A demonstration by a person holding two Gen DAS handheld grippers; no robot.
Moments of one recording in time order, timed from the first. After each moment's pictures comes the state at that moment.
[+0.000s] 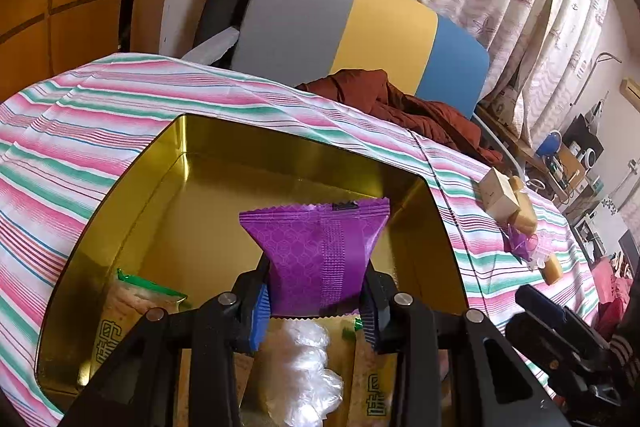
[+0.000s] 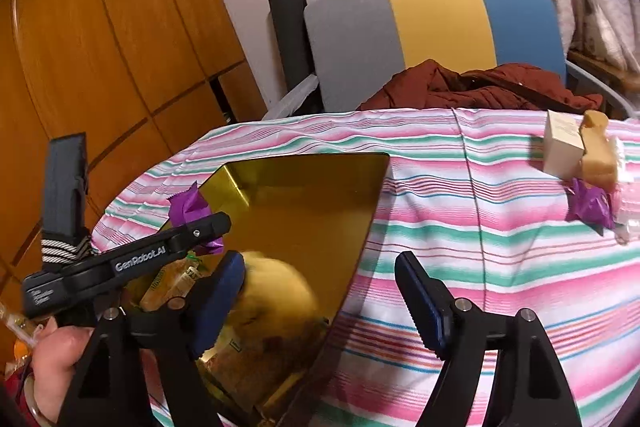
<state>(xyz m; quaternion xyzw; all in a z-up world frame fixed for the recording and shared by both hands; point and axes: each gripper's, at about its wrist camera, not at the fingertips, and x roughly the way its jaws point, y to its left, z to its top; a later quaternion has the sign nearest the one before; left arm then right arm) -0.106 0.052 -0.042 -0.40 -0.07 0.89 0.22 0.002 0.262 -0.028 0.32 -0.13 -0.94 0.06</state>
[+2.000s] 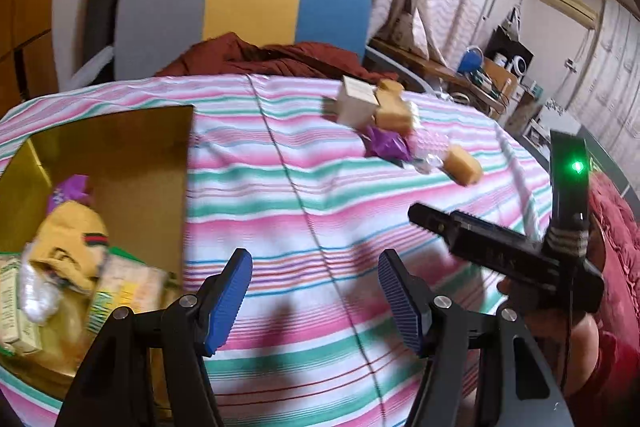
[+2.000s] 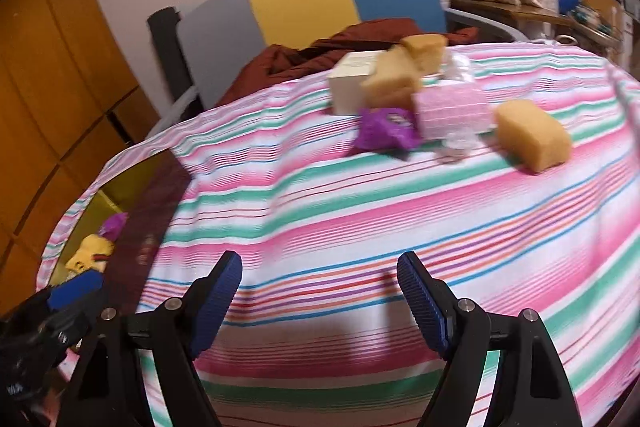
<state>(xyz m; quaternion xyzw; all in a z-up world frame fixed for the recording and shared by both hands) 0.020 0.207 -0.042 -0.39 0.04 0.84 0.37 0.072 0.434 -0.076 0.35 -0.20 -0.91 -0.10</state>
